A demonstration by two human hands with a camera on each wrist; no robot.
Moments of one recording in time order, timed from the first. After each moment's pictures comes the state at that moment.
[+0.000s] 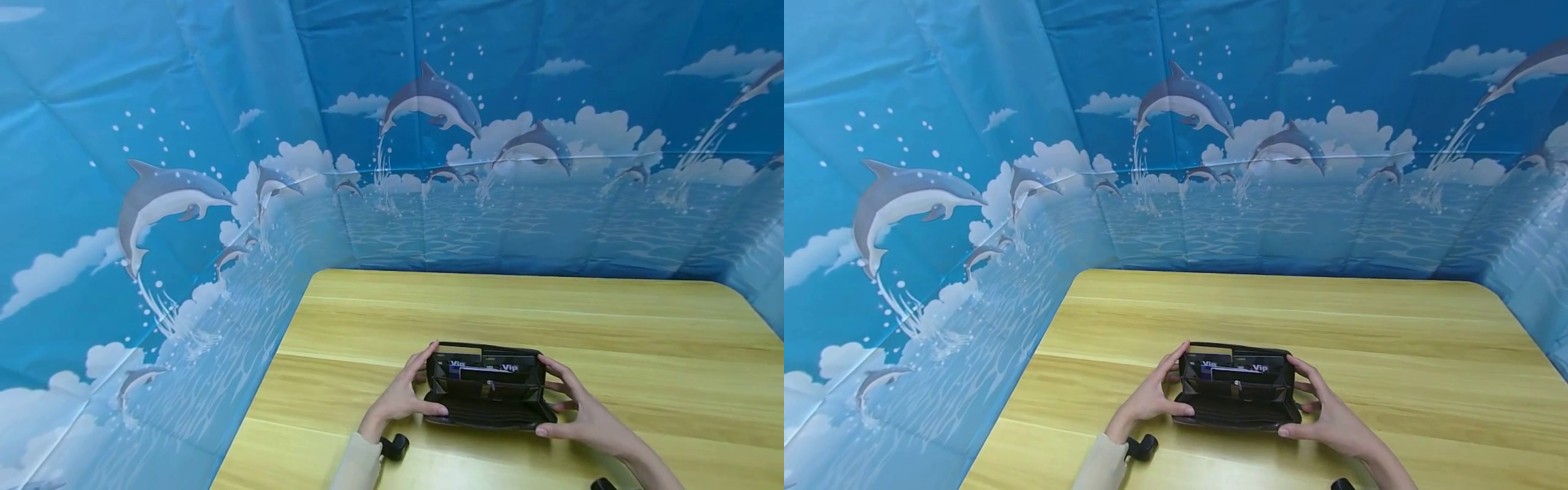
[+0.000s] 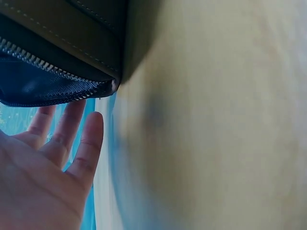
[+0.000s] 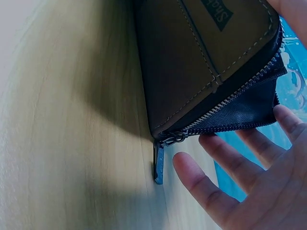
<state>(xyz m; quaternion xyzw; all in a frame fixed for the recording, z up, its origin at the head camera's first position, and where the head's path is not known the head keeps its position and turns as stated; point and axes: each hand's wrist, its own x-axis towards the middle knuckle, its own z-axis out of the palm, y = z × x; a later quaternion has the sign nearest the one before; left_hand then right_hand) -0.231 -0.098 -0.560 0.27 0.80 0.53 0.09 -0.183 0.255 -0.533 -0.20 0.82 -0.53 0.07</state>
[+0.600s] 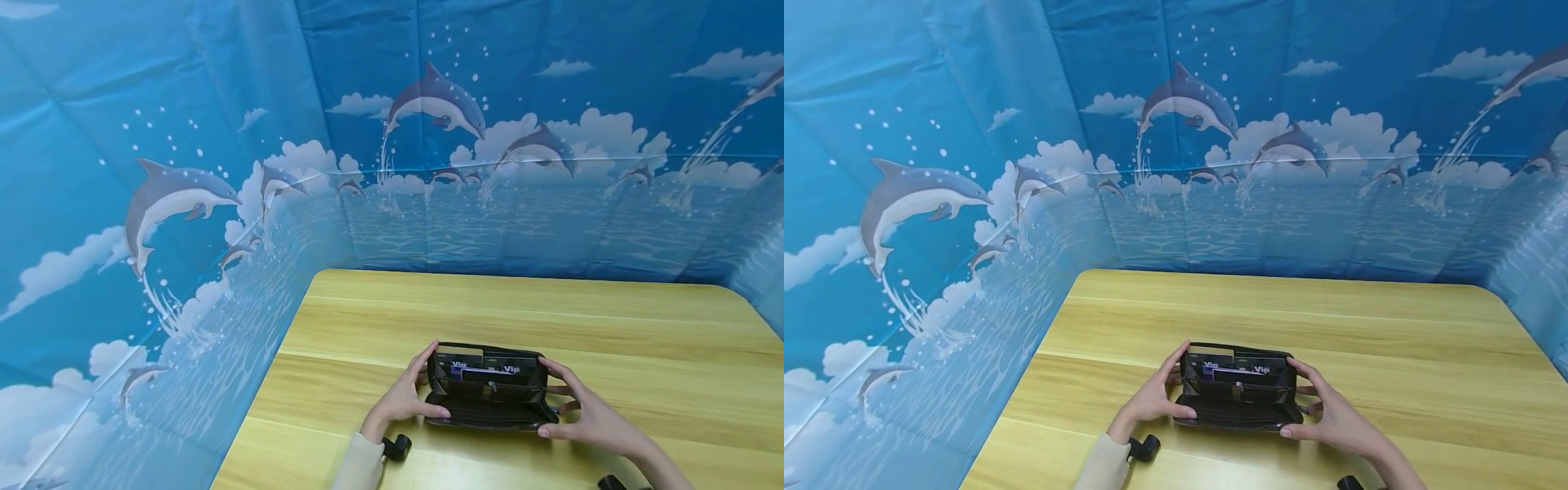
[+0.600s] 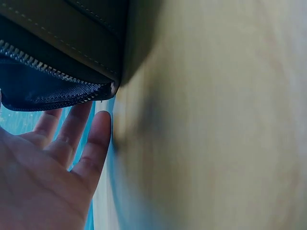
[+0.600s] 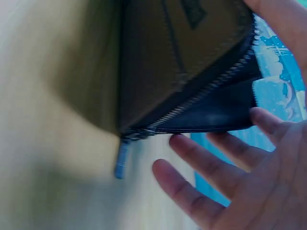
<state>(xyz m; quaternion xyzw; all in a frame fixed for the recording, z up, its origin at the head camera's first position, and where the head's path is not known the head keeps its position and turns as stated) -0.231 -0.097 -0.560 0.25 0.80 0.54 0.11 -0.188 0.256 -0.520 -0.22 0.85 -0.48 0.09</state>
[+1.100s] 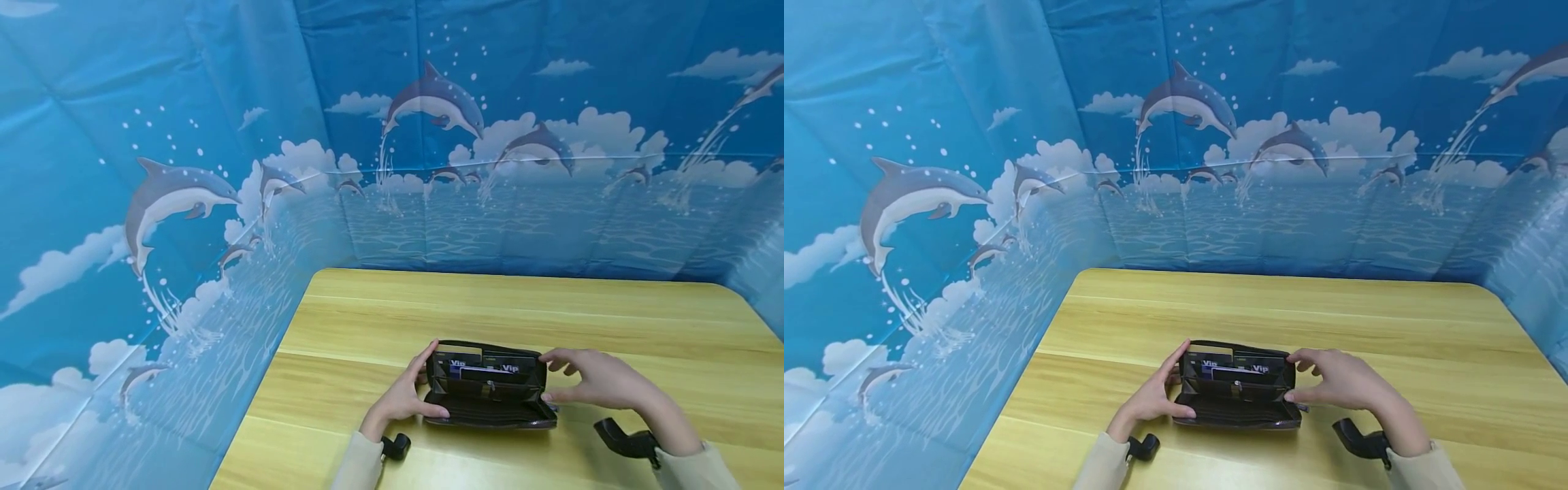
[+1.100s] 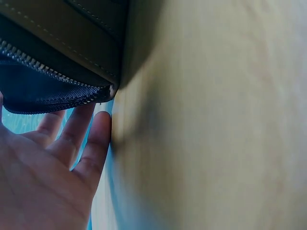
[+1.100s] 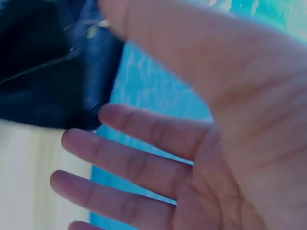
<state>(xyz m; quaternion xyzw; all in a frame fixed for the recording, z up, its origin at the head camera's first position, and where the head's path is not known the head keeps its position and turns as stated) -0.229 -0.097 -0.559 0.25 0.79 0.54 0.12 -0.218 0.257 -0.442 -0.26 0.92 -0.27 0.13</state>
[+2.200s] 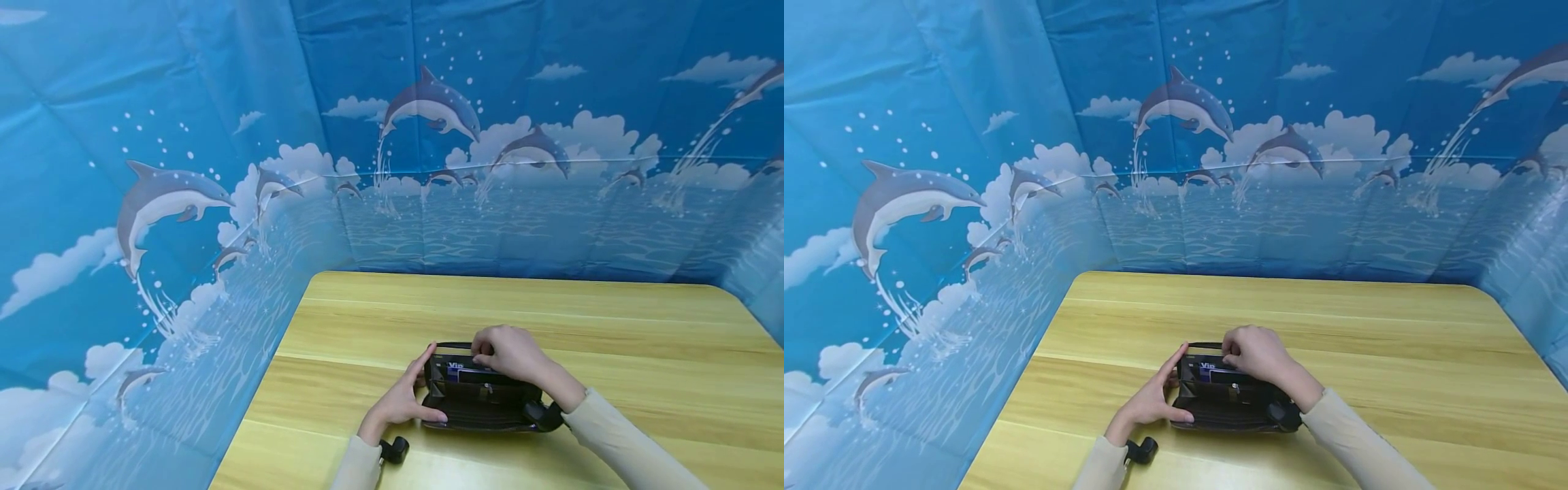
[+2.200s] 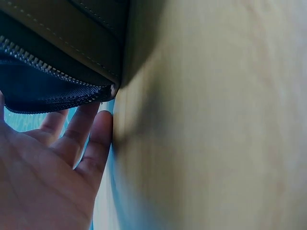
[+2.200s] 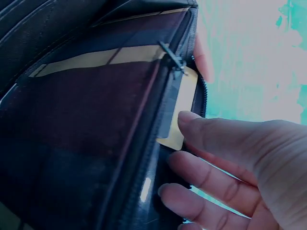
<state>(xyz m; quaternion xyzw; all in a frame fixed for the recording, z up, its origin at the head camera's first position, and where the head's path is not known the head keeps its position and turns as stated) -0.216 -0.095 -0.527 0.28 0.77 0.56 0.13 -0.260 0.156 -0.456 -0.31 0.93 -0.22 -0.02</state>
